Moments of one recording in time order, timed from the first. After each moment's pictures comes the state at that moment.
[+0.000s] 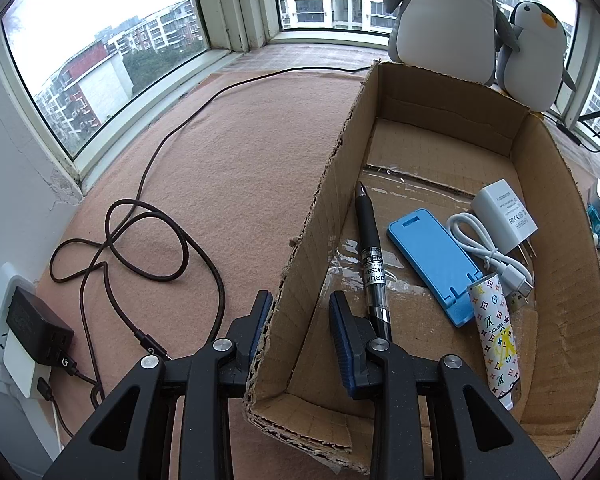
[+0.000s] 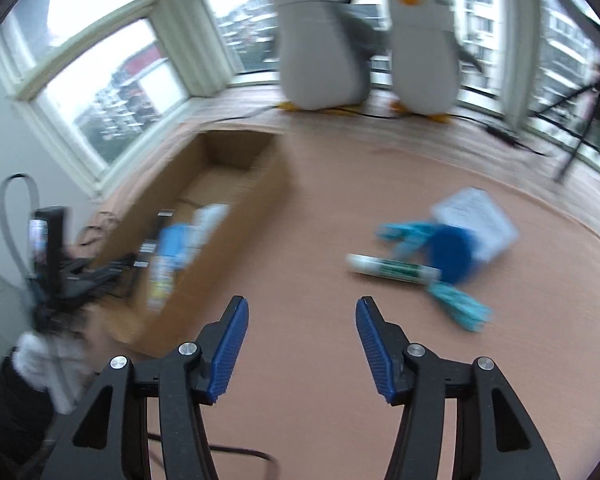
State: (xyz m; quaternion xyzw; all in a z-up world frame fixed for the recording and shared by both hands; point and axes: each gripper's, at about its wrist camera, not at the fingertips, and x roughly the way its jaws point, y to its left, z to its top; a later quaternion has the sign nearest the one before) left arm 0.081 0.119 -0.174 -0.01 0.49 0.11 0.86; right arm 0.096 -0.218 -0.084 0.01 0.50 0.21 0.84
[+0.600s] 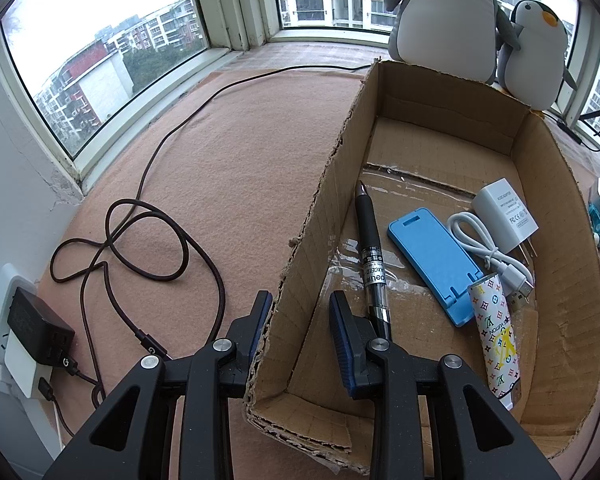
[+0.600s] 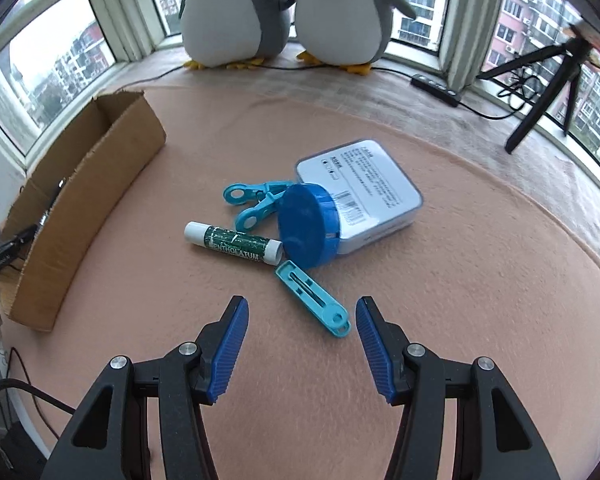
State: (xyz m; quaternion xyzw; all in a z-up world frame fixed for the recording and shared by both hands) left arm 0.080 0.120 -0.174 -0.01 0.49 0.11 0.86; right arm 0.140 -0.275 -0.133 -0.06 0.55 0.15 0.82
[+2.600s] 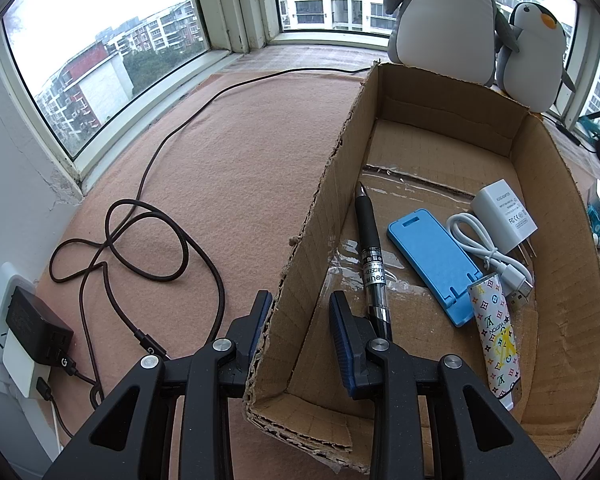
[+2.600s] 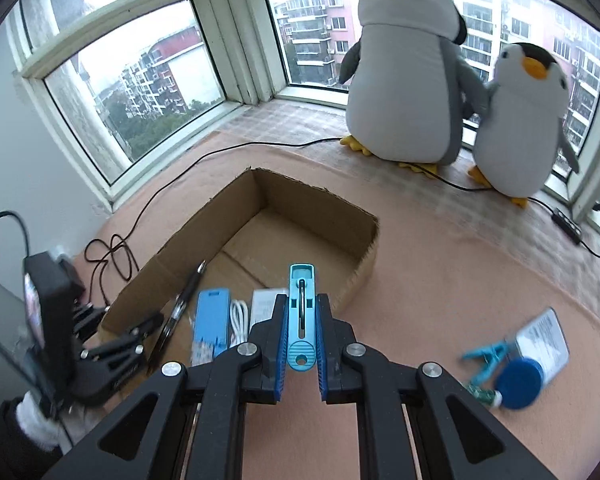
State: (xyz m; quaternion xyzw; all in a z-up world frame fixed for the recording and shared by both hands) left arm 0.080 0.121 -0.174 -0.02 0.49 0.11 0.86; right arm 0.159 -0.094 -0.066 -0.04 0.47 0.27 0.84
